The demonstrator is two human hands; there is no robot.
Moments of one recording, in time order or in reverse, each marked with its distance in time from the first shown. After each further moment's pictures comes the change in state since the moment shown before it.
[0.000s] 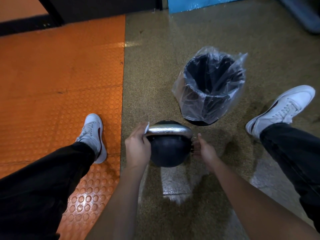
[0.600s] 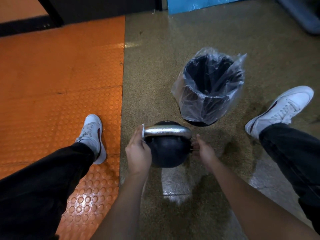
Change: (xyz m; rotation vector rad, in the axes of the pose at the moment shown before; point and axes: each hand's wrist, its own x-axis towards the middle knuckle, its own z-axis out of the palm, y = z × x) left_hand -0.015 -0.006 0.009 -0.036 0.064 -0.104; right_hand 0.001 0.001 0.000 0.034 -0.008 0.001
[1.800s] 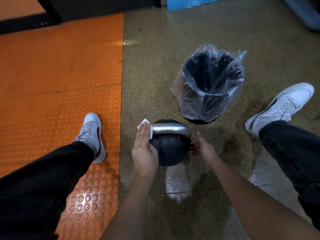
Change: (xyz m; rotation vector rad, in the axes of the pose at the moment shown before) left_hand -0.018 0.009 0.011 -0.003 0.003 0.167; right_hand 0.011 0.006 -0.002 0.046 -0.018 -0.009
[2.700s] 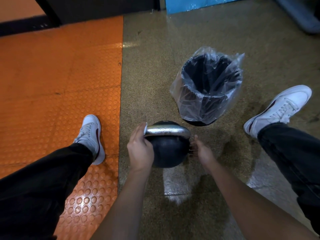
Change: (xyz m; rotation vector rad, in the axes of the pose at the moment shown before) left_hand 0.022 0.001 -0.003 -0.008 0.031 -0.135; right_hand -0.009 0.002 0.002 -0.035 0.006 -0.012
